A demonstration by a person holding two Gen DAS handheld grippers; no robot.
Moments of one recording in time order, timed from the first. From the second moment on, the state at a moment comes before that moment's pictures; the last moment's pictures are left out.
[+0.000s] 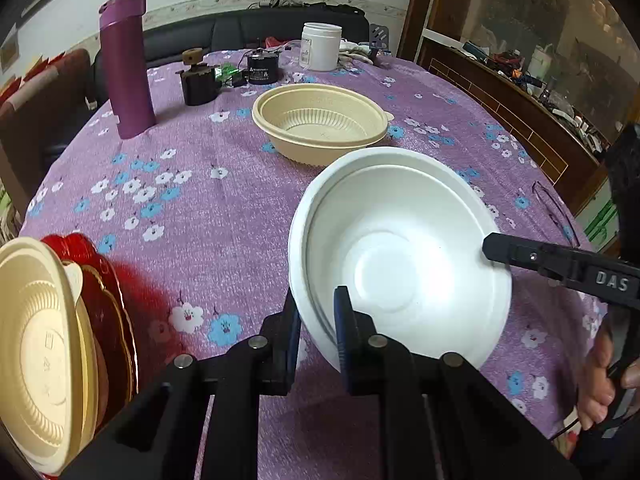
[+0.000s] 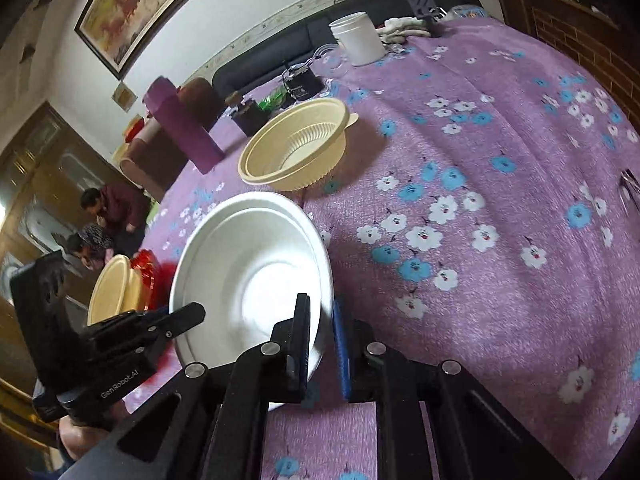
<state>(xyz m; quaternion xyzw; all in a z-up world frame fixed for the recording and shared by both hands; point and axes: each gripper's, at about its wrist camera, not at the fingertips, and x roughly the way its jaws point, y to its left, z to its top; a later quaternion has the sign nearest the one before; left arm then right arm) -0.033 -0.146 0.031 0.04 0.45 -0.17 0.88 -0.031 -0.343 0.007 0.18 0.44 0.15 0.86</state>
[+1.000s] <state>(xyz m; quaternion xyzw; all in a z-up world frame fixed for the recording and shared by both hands) -0.056 -0.123 0.068 0.07 0.36 -0.13 0.92 -0.049 -0.319 0.045 0.19 0.41 0.18 0.87</state>
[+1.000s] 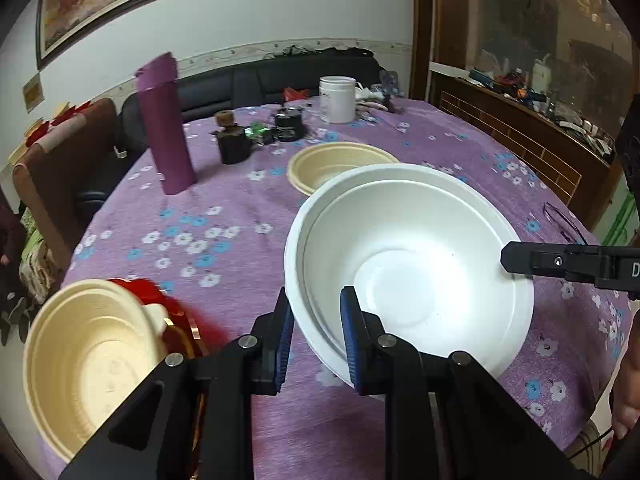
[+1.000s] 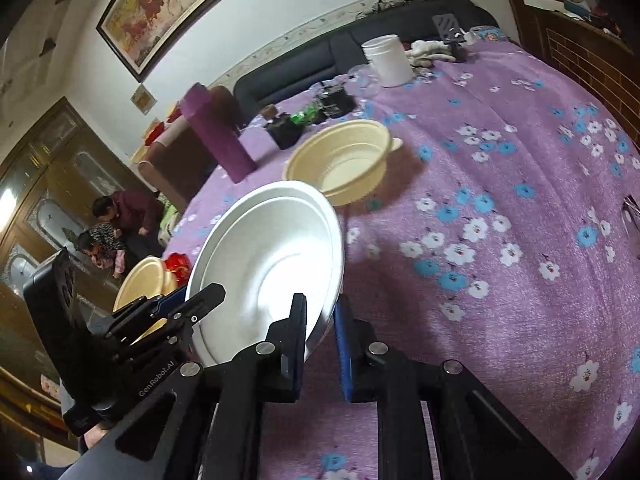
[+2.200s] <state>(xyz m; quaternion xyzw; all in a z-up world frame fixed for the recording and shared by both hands) -0.107 0.072 0.097 -0.01 0.34 0.03 0.94 -0.005 -0.113 0.051 0.15 0.49 0.34 0.79</state>
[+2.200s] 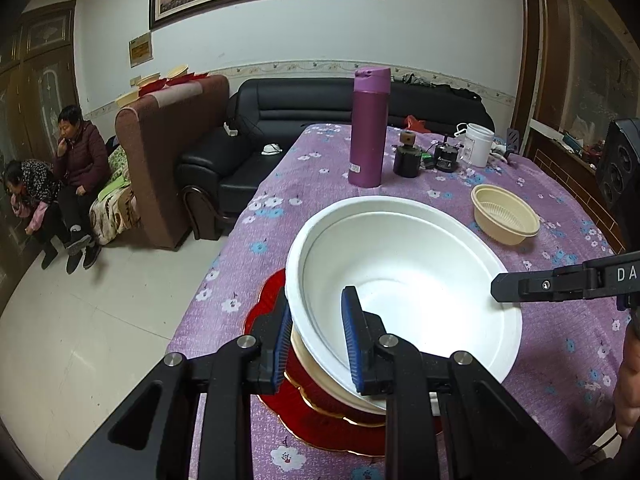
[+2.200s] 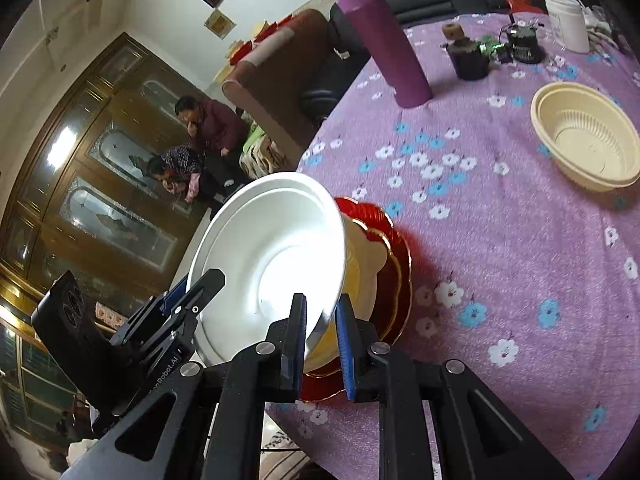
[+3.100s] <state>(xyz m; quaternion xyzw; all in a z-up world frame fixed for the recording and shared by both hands) -0.110 0.073 0.094 -0.01 0.33 0.06 0.94 -0.011 -0.121 0.048 0.15 0.48 0.34 0.79</state>
